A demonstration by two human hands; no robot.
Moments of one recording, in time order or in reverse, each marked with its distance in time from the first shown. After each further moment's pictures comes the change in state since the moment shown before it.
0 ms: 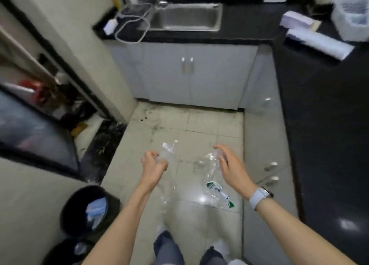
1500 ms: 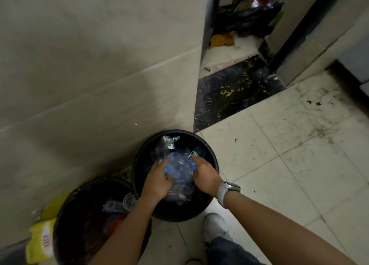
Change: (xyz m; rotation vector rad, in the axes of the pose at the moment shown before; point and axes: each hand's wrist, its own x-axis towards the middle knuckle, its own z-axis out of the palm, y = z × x) left_hand 0.252 -0.669 -0.252 -0.004 0.244 -0.545; right_hand 0.125 -0.083 0.854 -0.429 -1.149 -0.327
